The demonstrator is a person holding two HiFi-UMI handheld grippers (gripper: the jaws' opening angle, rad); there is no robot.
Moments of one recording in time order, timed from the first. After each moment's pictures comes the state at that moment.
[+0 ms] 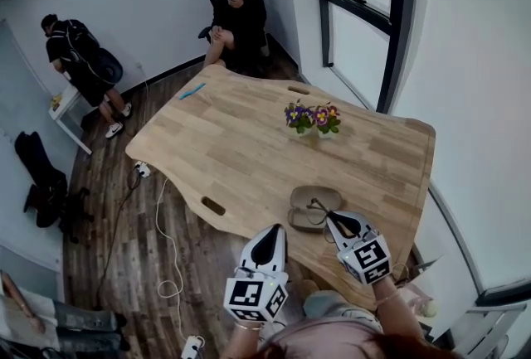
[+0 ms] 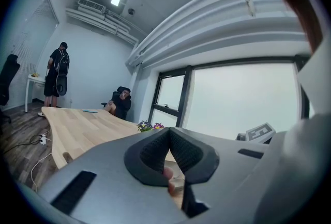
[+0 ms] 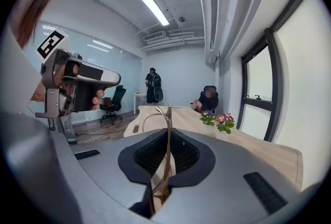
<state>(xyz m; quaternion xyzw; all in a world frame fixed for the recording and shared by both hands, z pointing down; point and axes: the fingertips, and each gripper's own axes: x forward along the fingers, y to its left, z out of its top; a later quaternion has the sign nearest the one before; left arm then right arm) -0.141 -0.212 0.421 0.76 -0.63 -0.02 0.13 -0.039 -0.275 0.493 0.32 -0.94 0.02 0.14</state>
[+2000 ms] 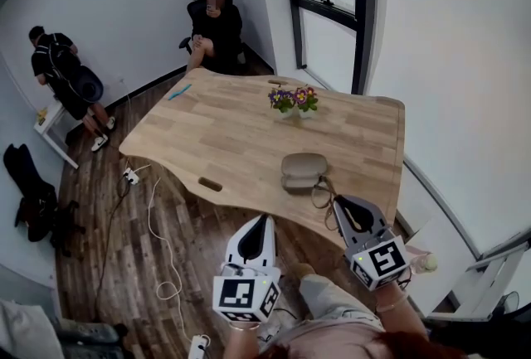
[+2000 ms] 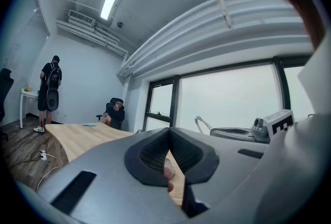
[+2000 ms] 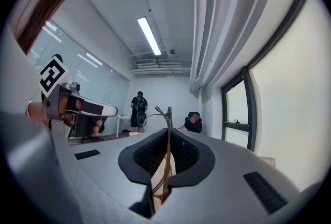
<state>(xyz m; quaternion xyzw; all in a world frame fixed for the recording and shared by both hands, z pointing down) -0.144 -0.073 0.366 0.79 -0.61 -0.02 0.07 -0.006 -0.118 0.378 0.42 -0.91 -0.04 0.00</state>
